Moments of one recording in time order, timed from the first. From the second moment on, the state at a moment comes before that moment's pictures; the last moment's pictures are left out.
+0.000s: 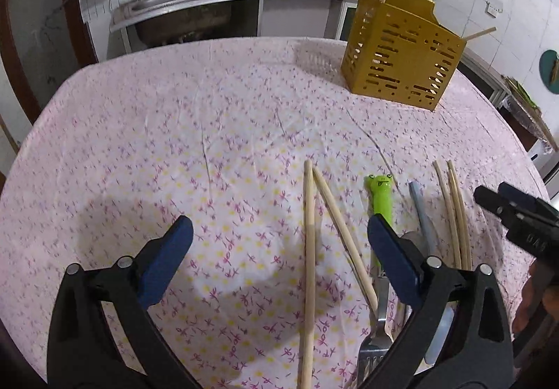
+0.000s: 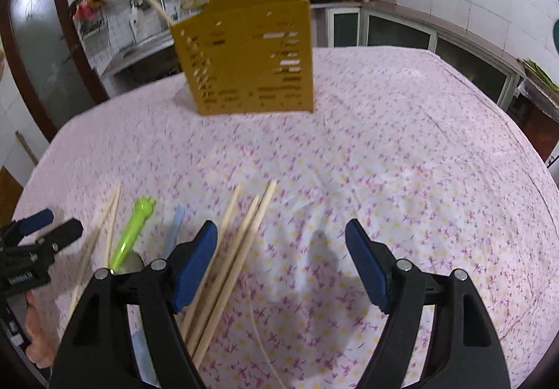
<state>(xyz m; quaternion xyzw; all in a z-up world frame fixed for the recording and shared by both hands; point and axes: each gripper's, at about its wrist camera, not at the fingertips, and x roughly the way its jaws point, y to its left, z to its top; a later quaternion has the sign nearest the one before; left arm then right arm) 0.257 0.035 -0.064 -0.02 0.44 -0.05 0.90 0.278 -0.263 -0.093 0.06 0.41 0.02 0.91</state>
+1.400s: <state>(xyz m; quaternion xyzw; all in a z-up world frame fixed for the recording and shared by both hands) 0.292 0.016 -0.081 0.00 0.52 -0.06 0.85 0.337 -0.227 -0.110 0.07 0.58 0.03 0.81</state>
